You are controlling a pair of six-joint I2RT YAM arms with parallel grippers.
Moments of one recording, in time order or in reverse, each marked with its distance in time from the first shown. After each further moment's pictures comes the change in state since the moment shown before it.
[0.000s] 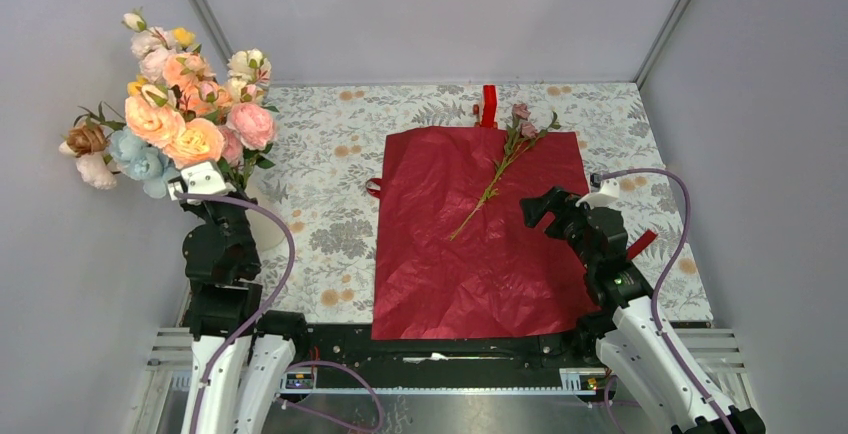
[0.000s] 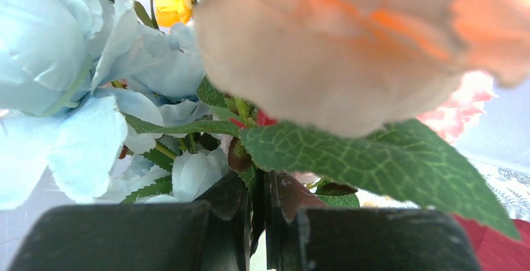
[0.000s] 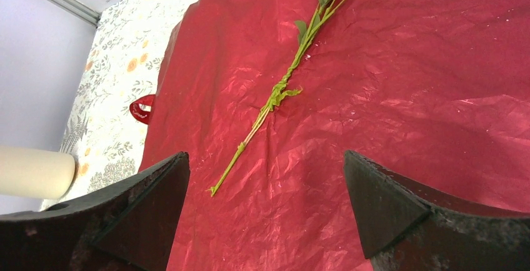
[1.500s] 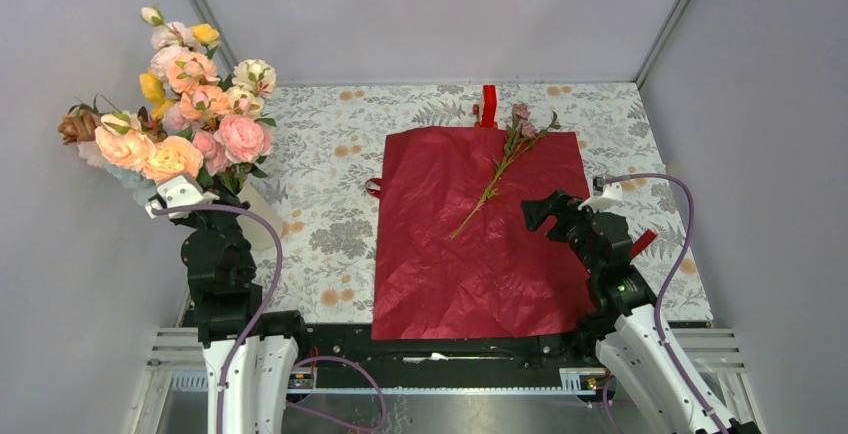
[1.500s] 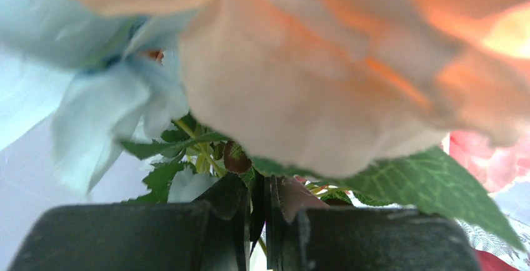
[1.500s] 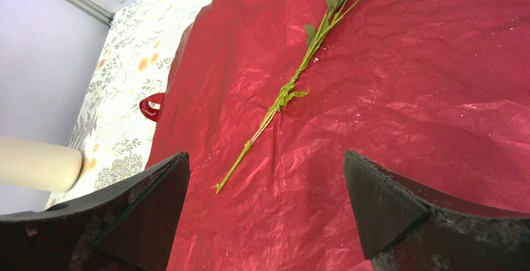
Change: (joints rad) left arm 0.187 -0.043 -0.049 -0.018 0.094 -0.231; right arm -0.004 -0.068 -0.012 -0.024 -0.026 -0.012
